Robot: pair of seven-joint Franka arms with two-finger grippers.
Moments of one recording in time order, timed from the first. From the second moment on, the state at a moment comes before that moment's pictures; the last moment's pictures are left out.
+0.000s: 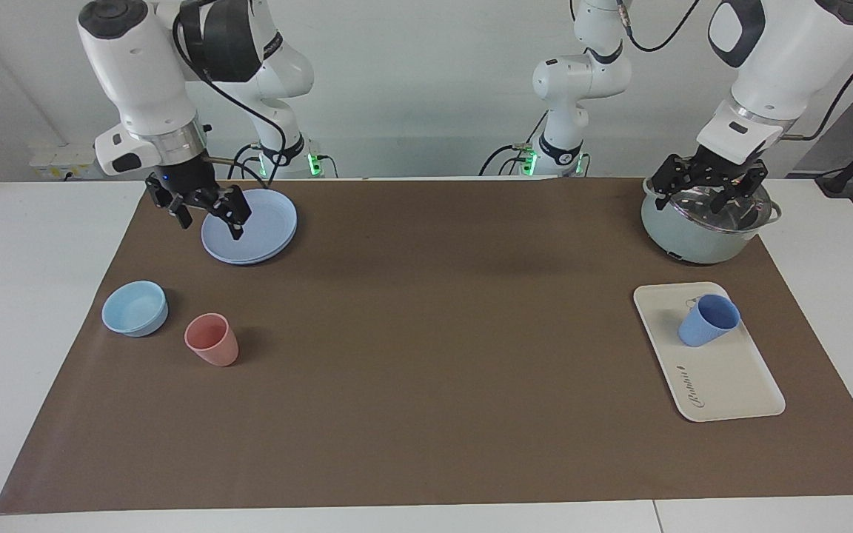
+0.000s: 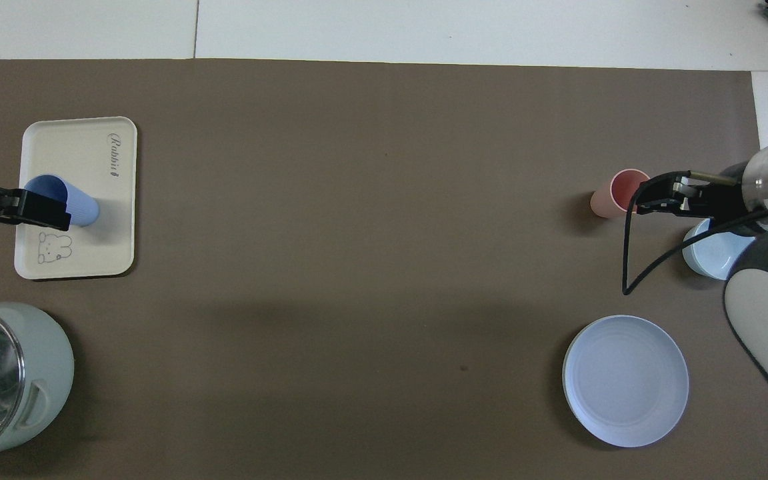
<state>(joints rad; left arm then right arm) 0.05 -0.01 -0.10 -1.62 0.00 1.60 0.12 0.04 -0.05 0.03 -1.72 -0.03 1.73 0.36</state>
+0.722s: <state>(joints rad) 0.05 -0.02 -0.10 -1.63 0.00 1.62 0.13 0.04 0.04 0.03 -1.51 -0.04 1.58 0.36</state>
